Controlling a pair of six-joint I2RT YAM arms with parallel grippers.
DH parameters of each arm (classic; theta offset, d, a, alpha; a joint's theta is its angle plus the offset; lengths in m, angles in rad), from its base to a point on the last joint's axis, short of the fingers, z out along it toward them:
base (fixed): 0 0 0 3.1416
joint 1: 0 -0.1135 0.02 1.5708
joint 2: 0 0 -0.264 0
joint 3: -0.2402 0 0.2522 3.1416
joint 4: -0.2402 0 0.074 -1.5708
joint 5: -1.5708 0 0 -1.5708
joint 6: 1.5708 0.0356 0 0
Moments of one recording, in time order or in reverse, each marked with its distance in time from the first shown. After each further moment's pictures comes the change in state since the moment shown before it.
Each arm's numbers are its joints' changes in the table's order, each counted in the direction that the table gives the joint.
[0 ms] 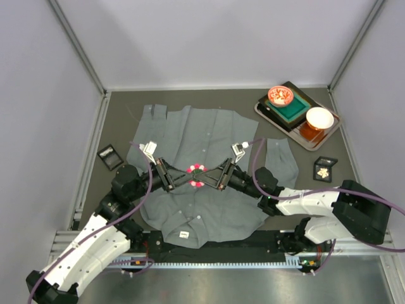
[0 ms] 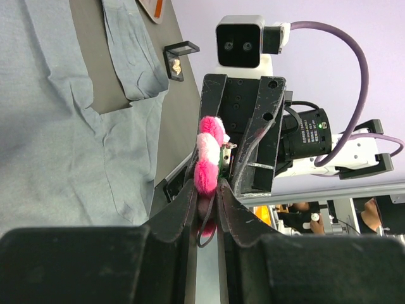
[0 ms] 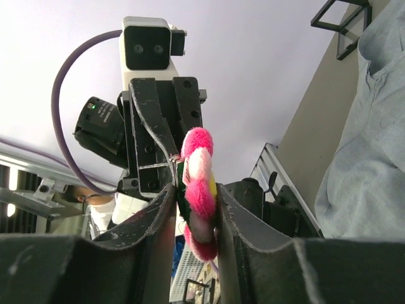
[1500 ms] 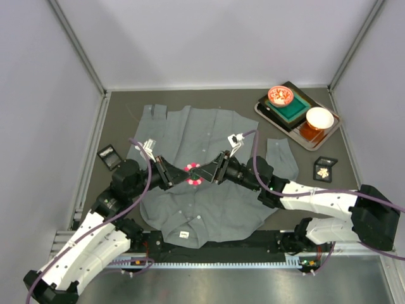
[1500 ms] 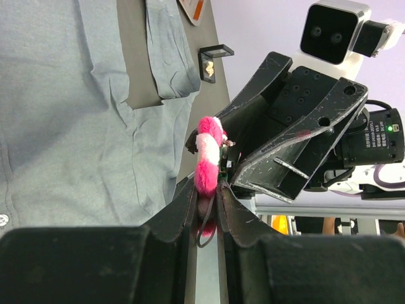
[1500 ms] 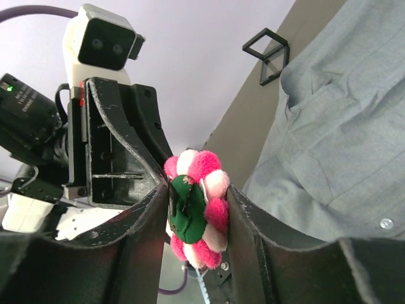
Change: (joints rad) left arm -0.004 0.046 -0.103 -0.198 0.063 0.060; right arm 0.005 -0.091 -0.180 -0.445 -0.049 -0.361
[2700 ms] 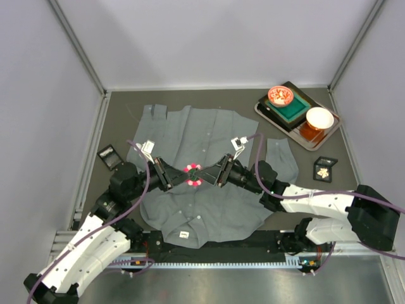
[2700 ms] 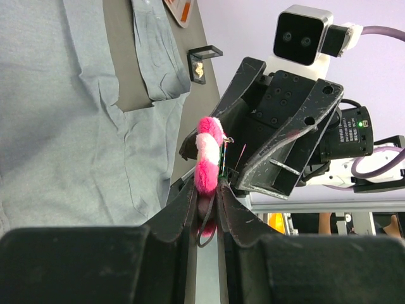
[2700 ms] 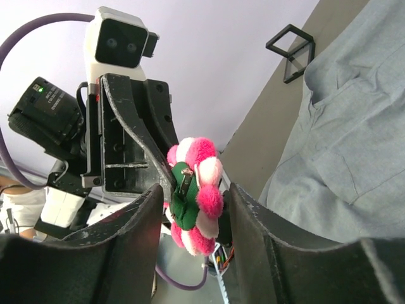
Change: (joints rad) left arm 0.000 -0.035 0.027 0.034 -0.016 -0.007; right arm 0.005 0.001 0.089 0.170 0.036 0.085
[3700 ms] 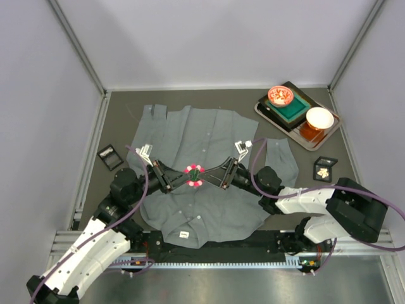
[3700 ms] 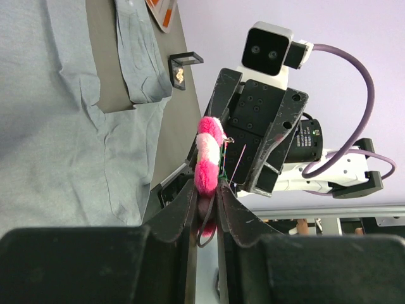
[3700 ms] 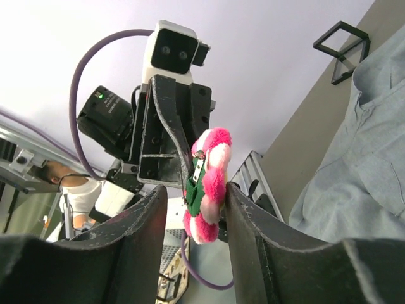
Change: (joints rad) left arm 0.000 -0.058 0.101 0.120 0.003 -0.129; right arm 0.047 0.127 0.121 0.406 0.107 0.142
